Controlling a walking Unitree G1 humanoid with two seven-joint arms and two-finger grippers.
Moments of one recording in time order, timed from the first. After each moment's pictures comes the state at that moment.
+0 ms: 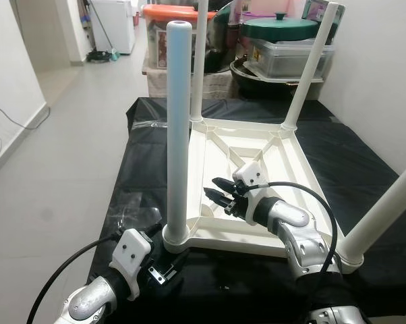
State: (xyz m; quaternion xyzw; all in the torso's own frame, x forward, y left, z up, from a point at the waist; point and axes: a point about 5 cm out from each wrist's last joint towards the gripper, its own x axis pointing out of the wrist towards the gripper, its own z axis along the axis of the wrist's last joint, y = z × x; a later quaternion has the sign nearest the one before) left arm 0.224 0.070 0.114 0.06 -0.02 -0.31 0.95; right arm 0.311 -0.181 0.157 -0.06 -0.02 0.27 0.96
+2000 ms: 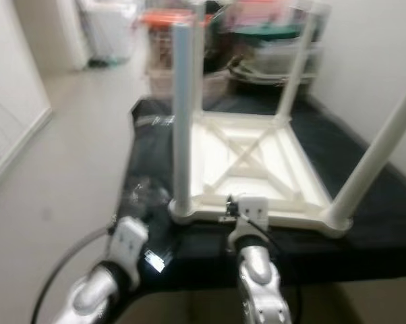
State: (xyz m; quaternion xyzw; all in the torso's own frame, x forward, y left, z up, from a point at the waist) left arm 0.225 0.077 0.105 0.06 -0.01 -0.28 0.96; right arm 0.262 -0.145 0.116 -0.01 0.01 -0.01 1.00
